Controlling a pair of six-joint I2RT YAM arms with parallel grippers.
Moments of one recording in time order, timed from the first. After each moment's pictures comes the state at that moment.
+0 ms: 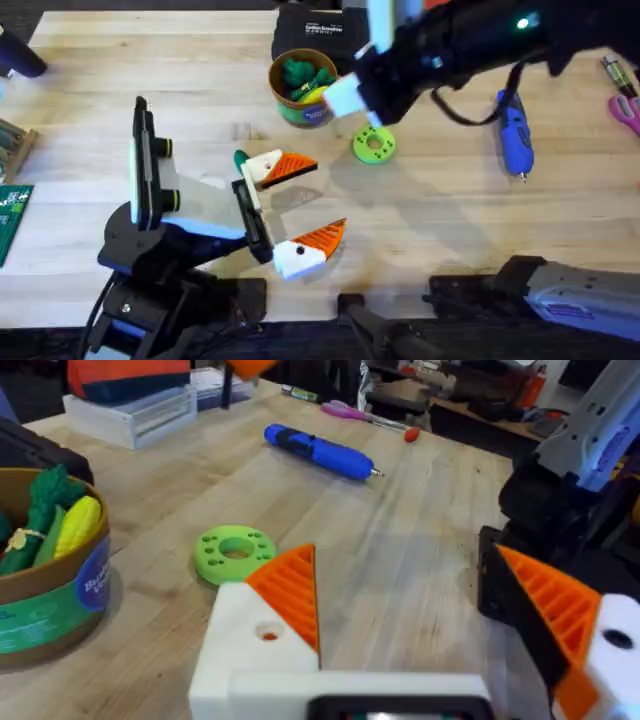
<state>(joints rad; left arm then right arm) -0.30 0.01 0.01 -0.07 0.89 -0.15 0.72 1.37 1.43 -0.95 -0.18 -0.06</state>
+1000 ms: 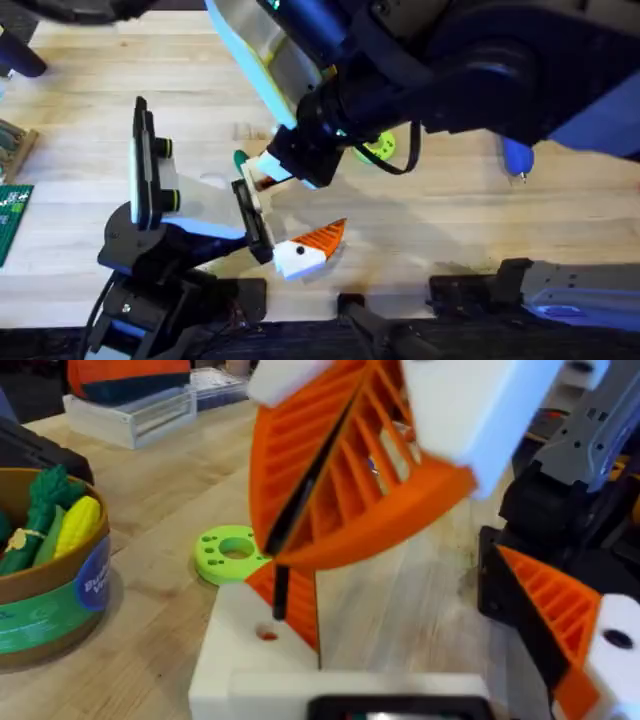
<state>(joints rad) -0.30 0.01 0.01 -0.07 0.89 -0.15 1.00 1.50 1.47 -0.92 -0.17 -0.06</state>
